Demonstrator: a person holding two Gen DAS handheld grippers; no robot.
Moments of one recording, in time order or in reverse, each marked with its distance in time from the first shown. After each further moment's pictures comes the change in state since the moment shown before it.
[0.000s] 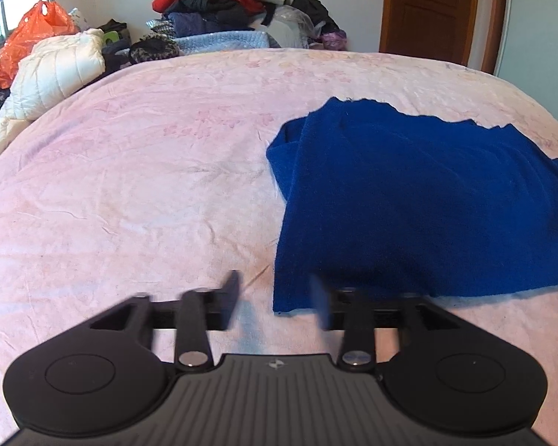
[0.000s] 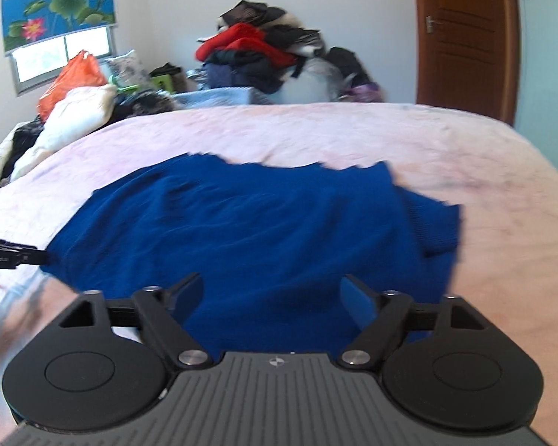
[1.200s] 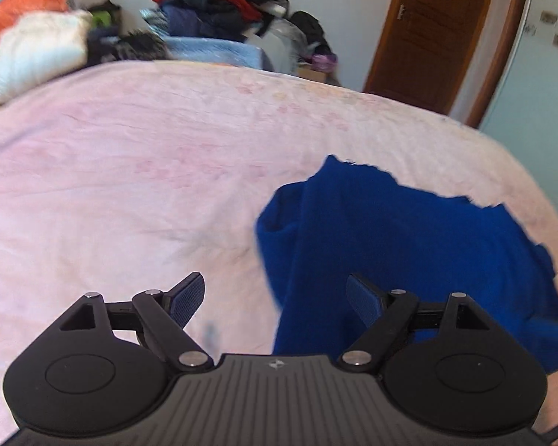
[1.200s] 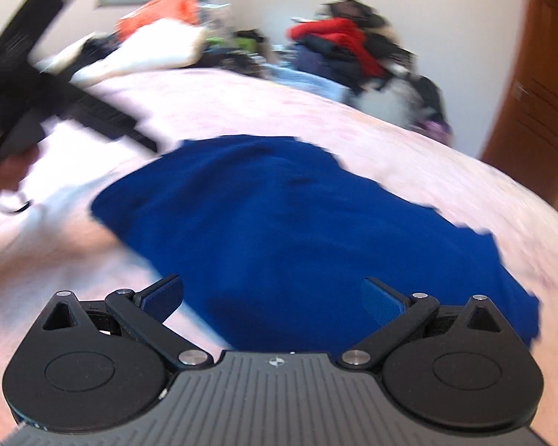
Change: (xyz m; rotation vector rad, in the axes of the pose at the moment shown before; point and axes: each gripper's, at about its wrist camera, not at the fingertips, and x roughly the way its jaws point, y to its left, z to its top) left arm 0.043 0.036 0.070 -0.150 -0.008 -0.203; right arm 0.034 0.131 0.002 -0.461 0.046 0.049
